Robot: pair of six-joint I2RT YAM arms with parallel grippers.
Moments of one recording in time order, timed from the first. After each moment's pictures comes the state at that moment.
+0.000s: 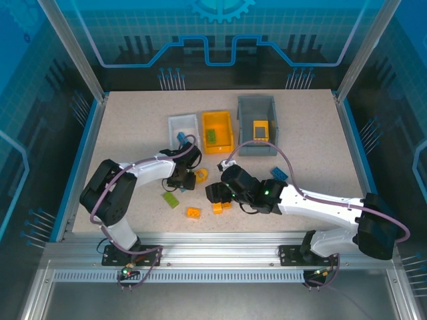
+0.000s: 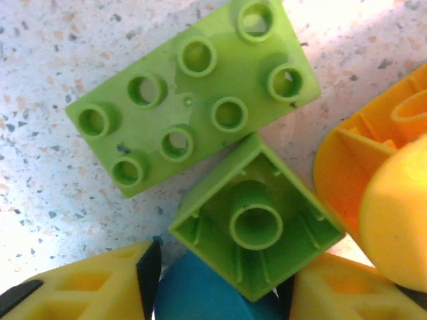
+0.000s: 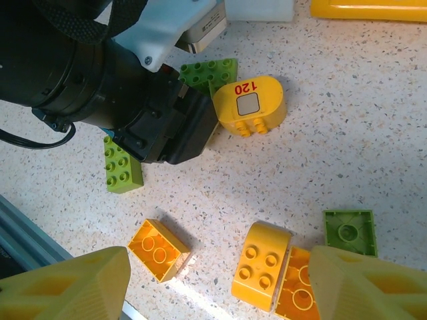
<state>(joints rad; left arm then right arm) -0.52 1.71 0.97 -0.67 -0.10 -0.45 1.05 1.29 0.87 -0.34 0.18 0.67</state>
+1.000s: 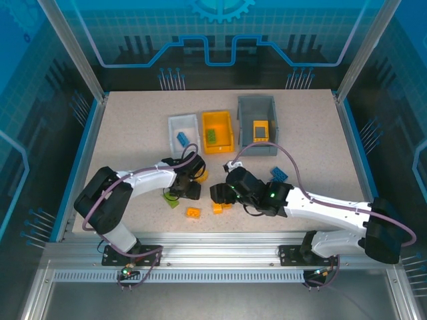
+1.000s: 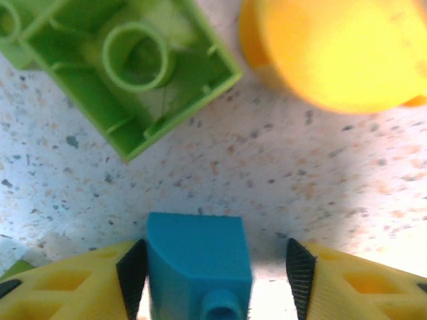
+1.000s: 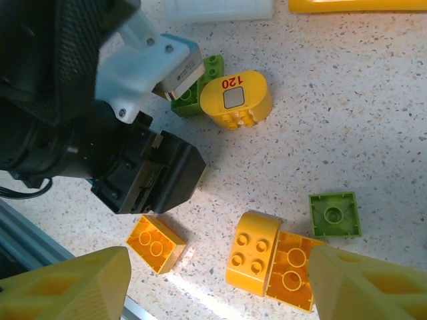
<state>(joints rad) -0.62 1.64 0.89 -0.67 -0.06 -0.54 1.05 1.22 0.82 -0.36 0.20 0.73</state>
